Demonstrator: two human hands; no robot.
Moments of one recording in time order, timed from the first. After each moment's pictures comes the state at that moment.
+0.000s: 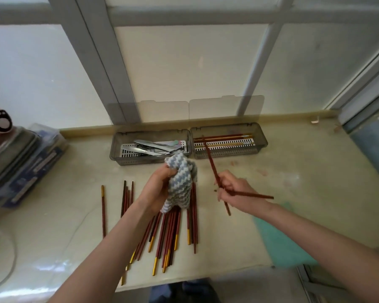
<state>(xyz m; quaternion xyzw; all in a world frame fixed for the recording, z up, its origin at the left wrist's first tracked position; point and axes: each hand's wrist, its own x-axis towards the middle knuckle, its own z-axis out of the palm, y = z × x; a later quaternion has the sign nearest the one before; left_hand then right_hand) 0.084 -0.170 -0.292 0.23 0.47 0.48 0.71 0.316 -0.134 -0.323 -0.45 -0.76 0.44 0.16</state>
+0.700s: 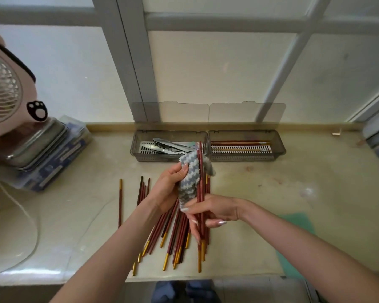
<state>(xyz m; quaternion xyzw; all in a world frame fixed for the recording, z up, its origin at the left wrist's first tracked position) 0.067 -0.185 -0.289 0.25 0.41 0.52 0.71 0.224 -0.148 -0.302 -0.19 -0.55 0.81 -0.12</state>
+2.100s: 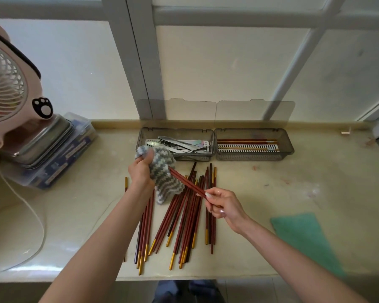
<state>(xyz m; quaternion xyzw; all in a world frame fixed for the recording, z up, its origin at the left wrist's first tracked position) 0.001 -0.153 -0.311 -0.02 0.60 0.63 0.49 0.229 -0.167 -0.349 -0.44 -0.41 0.76 0.25</state>
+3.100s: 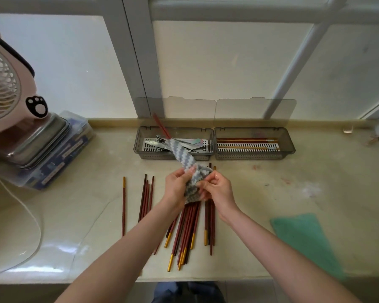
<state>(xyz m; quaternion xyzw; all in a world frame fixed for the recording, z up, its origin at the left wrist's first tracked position) 0.078 -0.165 -0.324 0.10 0.57 0.54 0.61 0.196 -0.150 -0.340 -0.51 -0.41 0.66 0.37</state>
